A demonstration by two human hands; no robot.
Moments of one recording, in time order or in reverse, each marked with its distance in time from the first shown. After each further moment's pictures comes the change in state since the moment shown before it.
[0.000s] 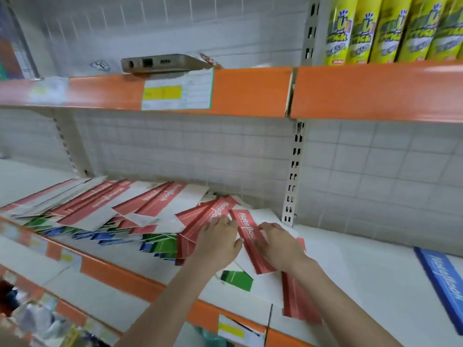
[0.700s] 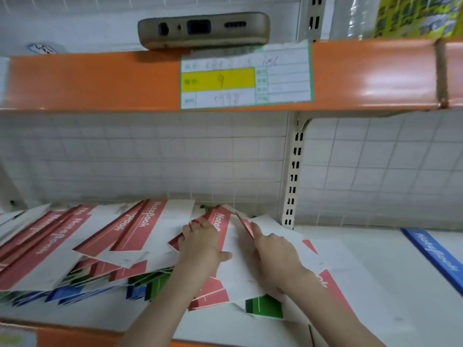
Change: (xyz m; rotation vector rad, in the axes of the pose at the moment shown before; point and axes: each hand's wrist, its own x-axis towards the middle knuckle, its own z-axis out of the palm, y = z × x) left_hand 0.059 -0.071 0.005 0.002 -0.126 -0.111; right_hand 0.029 -0.045 0.037 -0.377 0.169 0.121
